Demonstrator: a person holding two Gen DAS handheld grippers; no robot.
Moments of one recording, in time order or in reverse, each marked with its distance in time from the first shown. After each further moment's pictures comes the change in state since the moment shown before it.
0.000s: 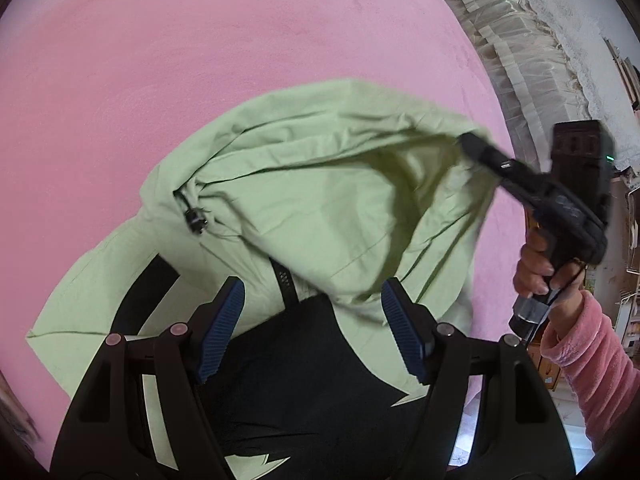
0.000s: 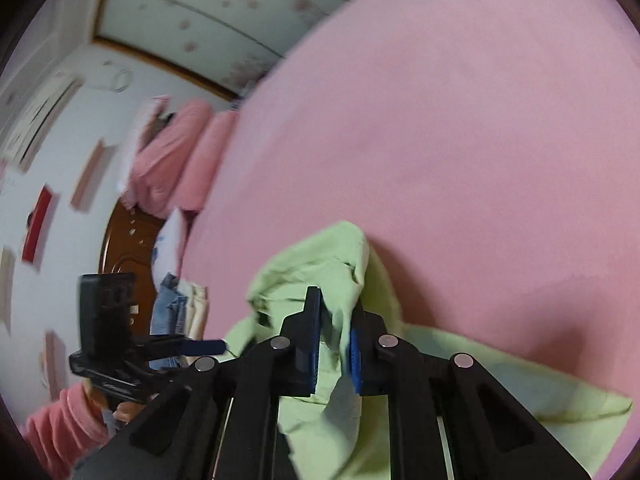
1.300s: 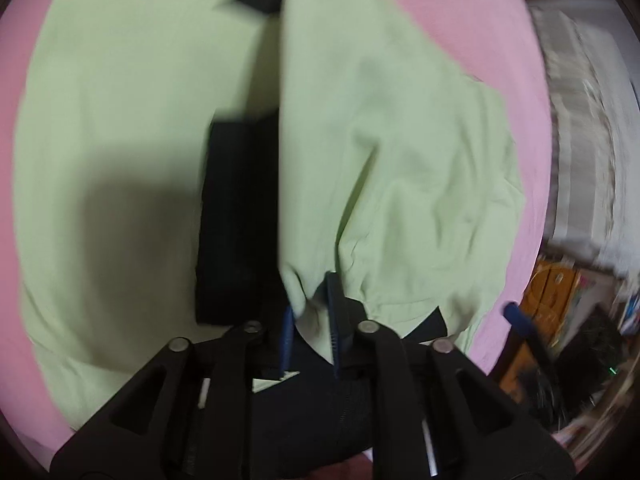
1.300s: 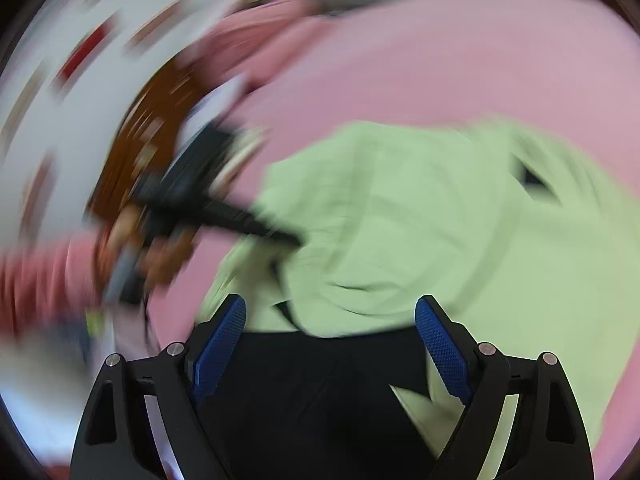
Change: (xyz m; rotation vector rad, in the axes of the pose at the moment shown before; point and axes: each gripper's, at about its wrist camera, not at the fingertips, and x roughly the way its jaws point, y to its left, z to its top) left arm 0.052 0.074 -0.198 -0.505 0.059 -0.041; right arm -0.066 0.074 -0.238 -0.235 0.208 -0.066
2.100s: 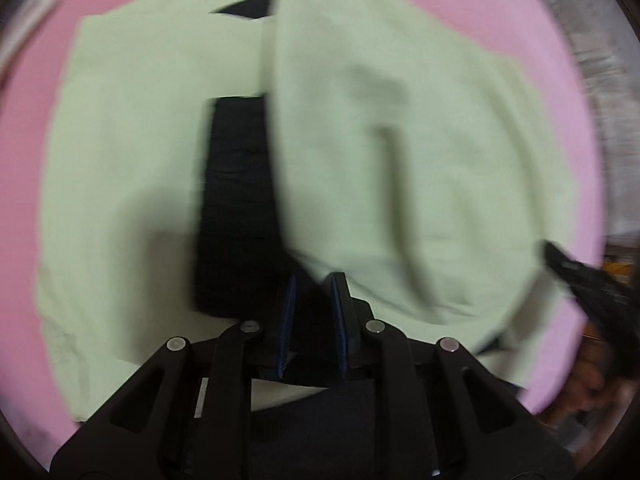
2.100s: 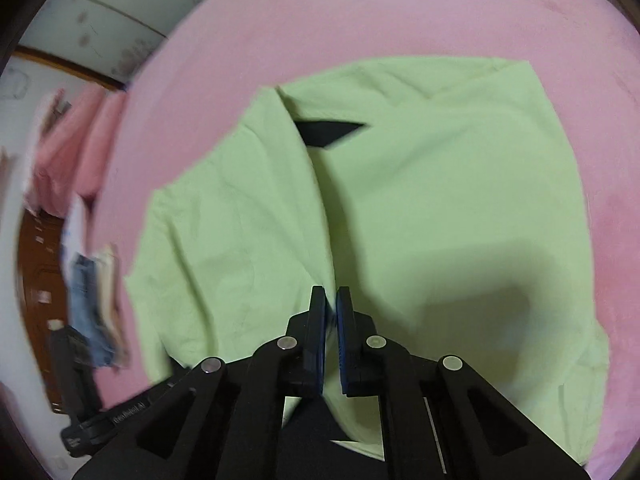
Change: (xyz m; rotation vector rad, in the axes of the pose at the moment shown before) left arm -0.008 -0.024 -0.045 0.113 -0.177 0.321; right arm 0.042 -0.077 0.012 0.518 0.015 -0.367
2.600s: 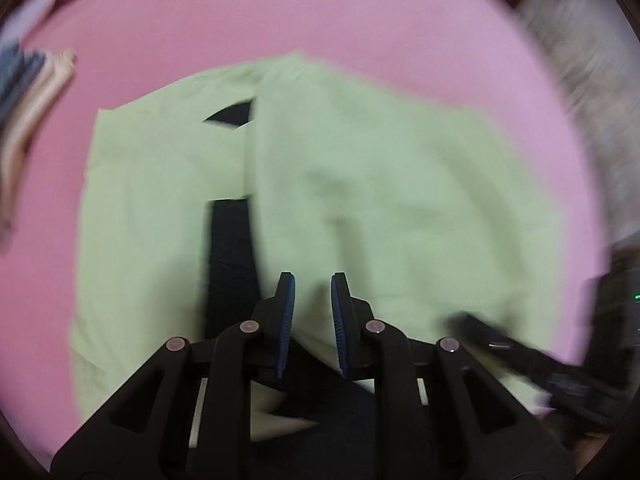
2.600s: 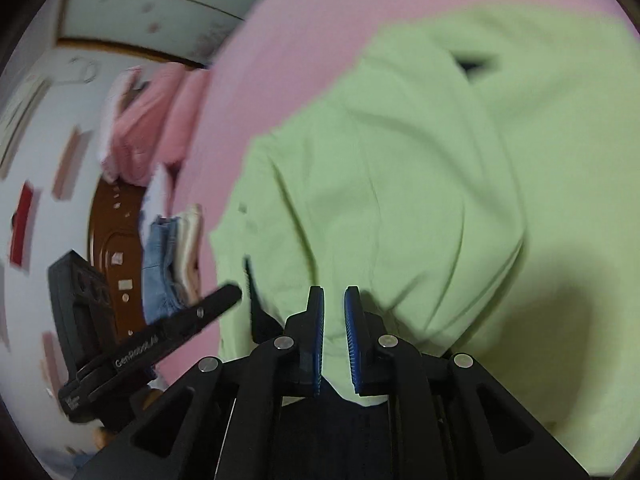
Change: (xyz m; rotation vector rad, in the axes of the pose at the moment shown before) left arm -0.035 -0.017 0.015 0.090 -0.192 0.106; right arm 0.037 0.048 -0.051 -0.023 0.079 0.369
